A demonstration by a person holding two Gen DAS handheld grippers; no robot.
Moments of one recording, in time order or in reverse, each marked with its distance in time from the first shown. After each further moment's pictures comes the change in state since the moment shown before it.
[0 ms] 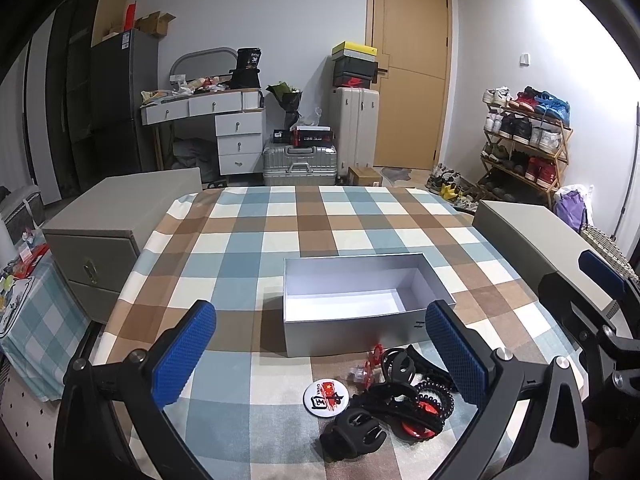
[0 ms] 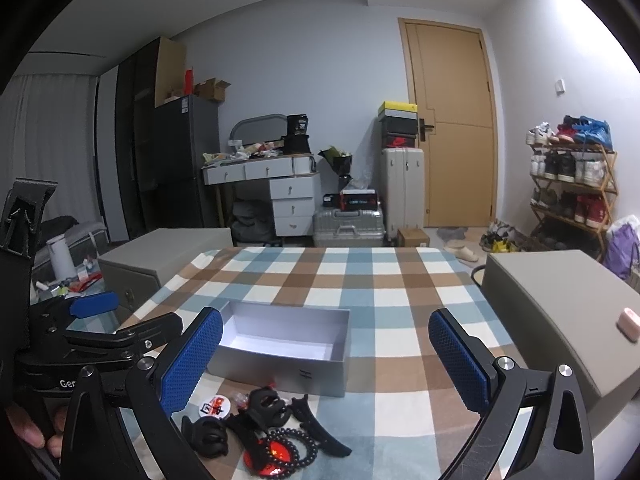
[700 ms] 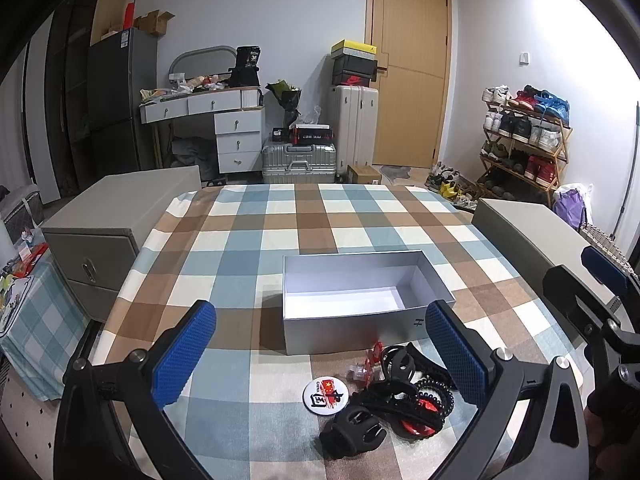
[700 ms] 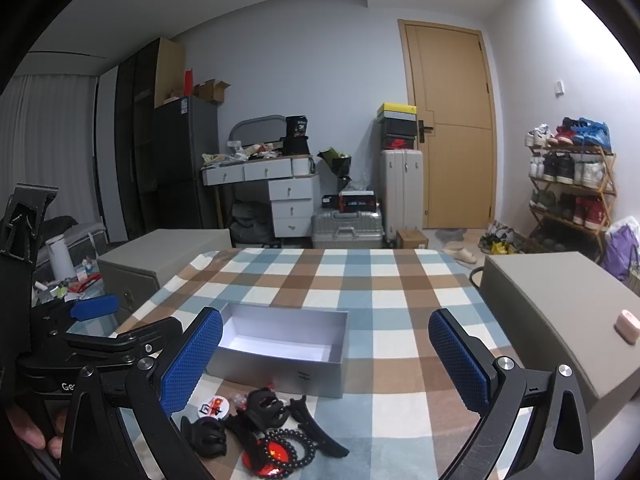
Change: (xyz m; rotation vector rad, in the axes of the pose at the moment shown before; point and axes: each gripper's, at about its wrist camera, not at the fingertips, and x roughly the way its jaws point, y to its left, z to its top) left arm -0.001 -0.003 -0.002 -0.002 0.005 0.001; right arm -0.003 -0.002 0.003 0.002 -0.006 -0.003
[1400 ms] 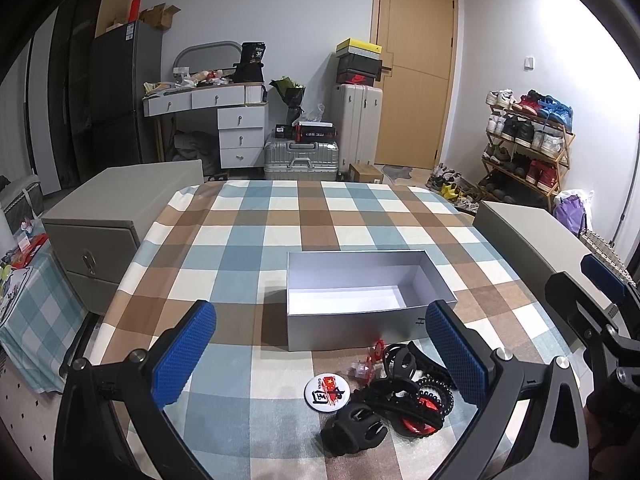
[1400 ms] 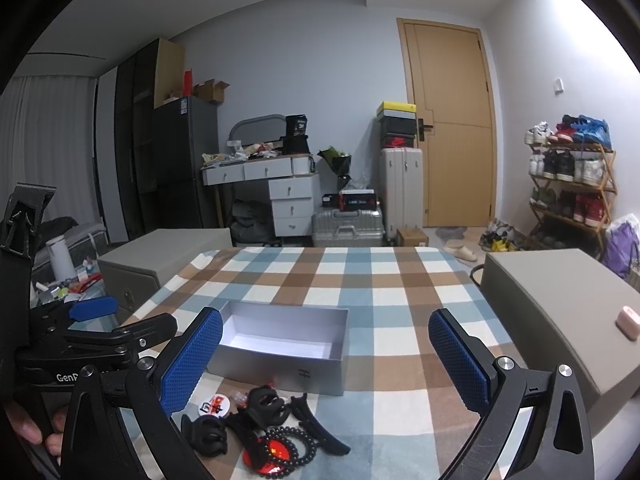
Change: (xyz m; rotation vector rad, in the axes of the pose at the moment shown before) left arm 0.000 0.008 -0.003 -0.021 0.005 -0.004; right arm 0.002 0.000 -0.002 0.006 0.006 0.003
